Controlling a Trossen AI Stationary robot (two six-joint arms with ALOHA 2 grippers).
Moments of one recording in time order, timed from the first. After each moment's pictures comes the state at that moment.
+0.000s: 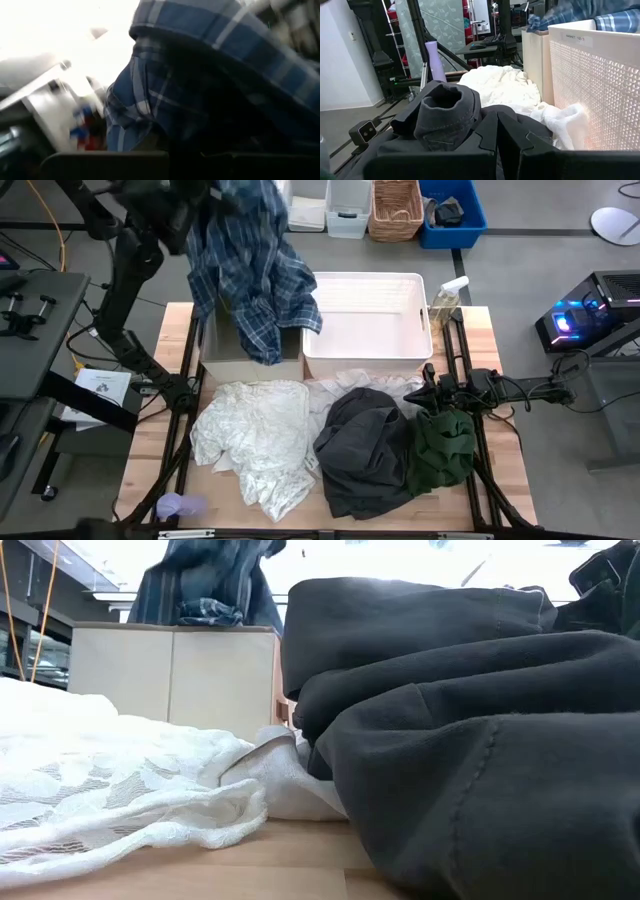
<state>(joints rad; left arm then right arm) 0.69 1.57 2.30 -0.53 -0.70 0.75 0.10 0.01 0.03 -0.05 -0.01 0.13</state>
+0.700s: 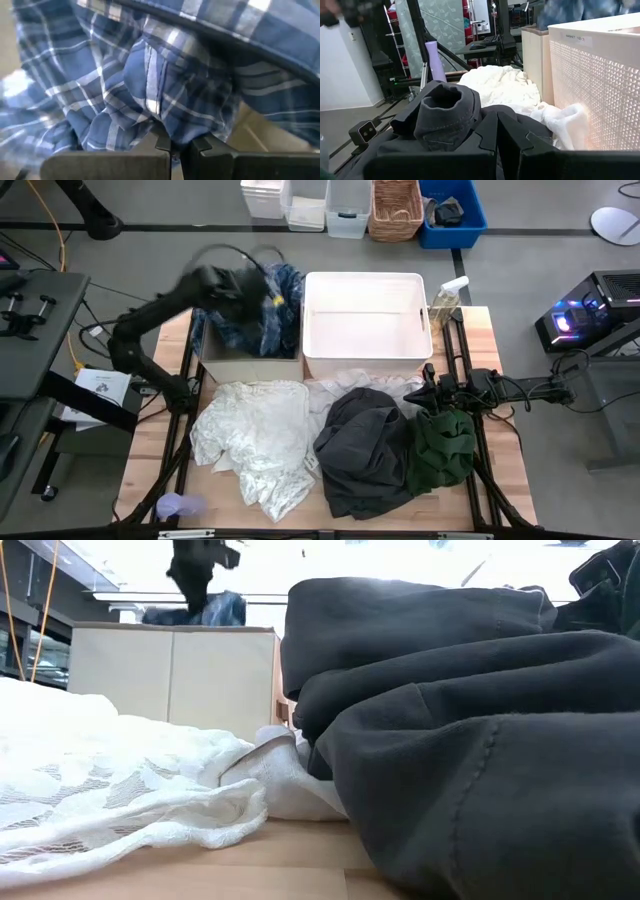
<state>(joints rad) 0.48 1.53 1.71 -1.52 -0.34 -0.09 0.10 0.01 0.03 -0.05 -0.01 0.13</state>
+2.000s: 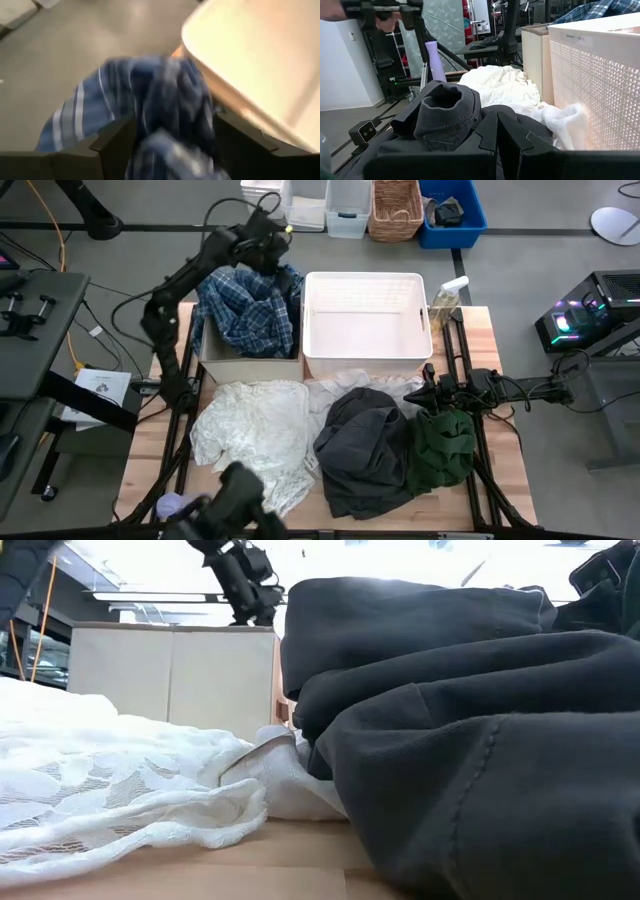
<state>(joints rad) 0.84 1.87 2.00 -1.10 0.11 0.08 0.10 0.01 0.03 -0.05 -0.01 0.13</state>
